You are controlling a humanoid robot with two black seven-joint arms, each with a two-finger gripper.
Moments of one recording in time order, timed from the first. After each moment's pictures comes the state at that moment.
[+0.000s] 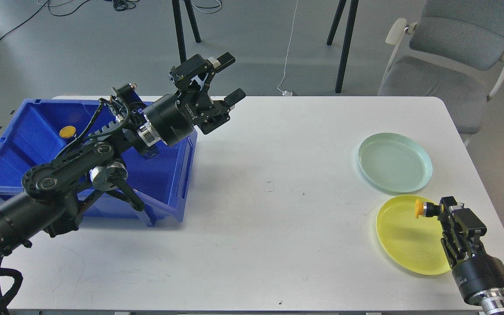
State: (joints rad) left arm -0.77 0.35 -0.57 -1.06 0.57 -0.49 -0.49; right arm -0.38 -0.65 0.95 1.63 -0.90 -0.49 0.49
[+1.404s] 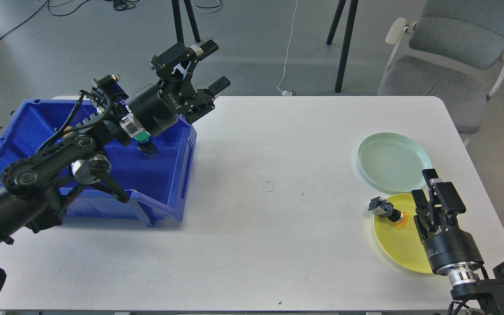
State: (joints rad) left arm -0.77 0.52 -0.63 -1.08 0.57 -0.49 -0.49; right arm -0.19 -0.49 0.98 1.70 -0.85 -0.49 0.49
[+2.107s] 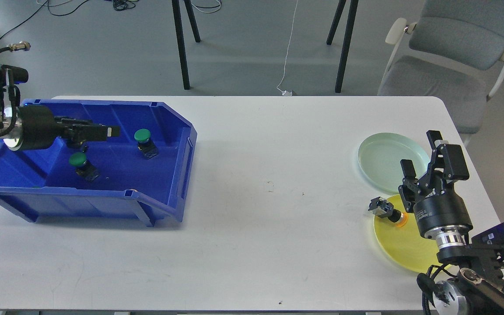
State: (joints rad) left arm -1.00 0.93 -0.24 -0.97 1.59 -0.48 -0.49; right arm -0.08 -0.46 0.96 1.70 -0.68 -0.49 0.49
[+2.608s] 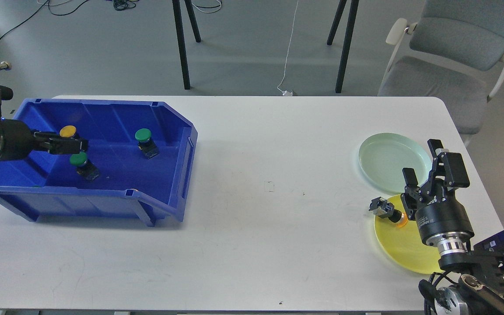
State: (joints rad) left arm -0.95 0.86 -0.21 -0.80 1.66 -0.44 -0.49; right arm -0.10 -0.46 0.96 1.69 -0.68 -0.49 0.49
